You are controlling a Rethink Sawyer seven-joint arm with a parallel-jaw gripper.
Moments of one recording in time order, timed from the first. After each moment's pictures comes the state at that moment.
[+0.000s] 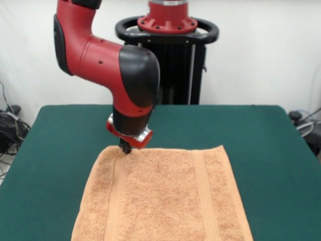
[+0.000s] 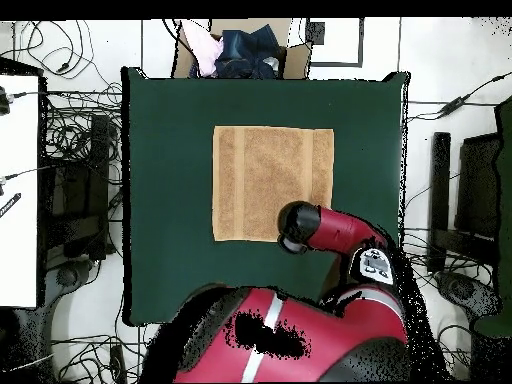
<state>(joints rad) -0.28 -0.30 -0.20 1.56 -0.07 0.54 1.96</state>
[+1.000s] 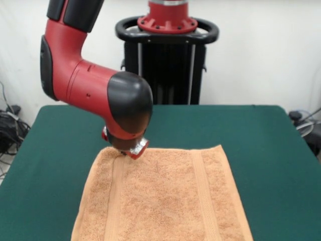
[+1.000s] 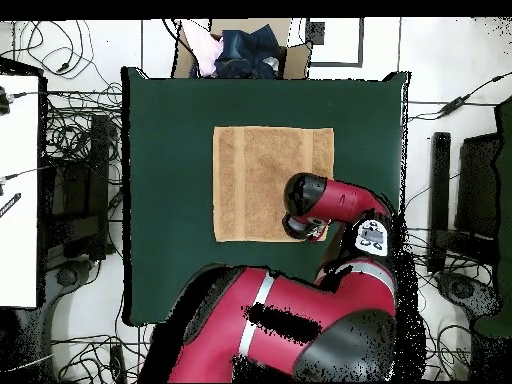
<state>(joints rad) -0.26 -0.18 -0.23 1.30 -0.07 0.91 1.96</state>
